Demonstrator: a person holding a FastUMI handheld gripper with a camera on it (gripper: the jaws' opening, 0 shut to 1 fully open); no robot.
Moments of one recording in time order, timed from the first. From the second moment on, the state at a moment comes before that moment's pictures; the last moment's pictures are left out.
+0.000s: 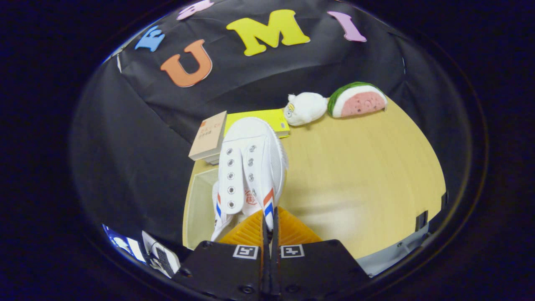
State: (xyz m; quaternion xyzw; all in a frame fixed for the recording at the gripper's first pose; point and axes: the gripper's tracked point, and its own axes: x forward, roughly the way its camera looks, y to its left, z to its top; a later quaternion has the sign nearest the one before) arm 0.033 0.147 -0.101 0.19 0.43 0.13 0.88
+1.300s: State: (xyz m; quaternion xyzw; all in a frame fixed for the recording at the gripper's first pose) arm 0.039 0.249 -0.214 0.03 0.44 0.03 0.90
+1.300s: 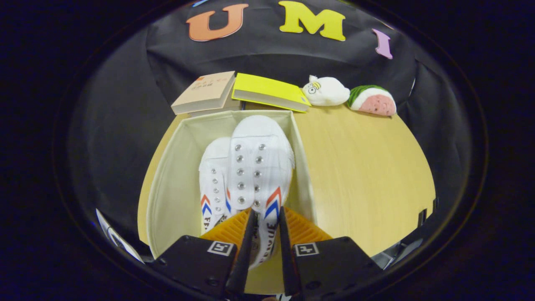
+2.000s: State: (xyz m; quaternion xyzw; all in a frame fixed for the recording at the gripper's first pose) arm 0.005 0.188 -0.066 0.02 0.23 0.05 0.97
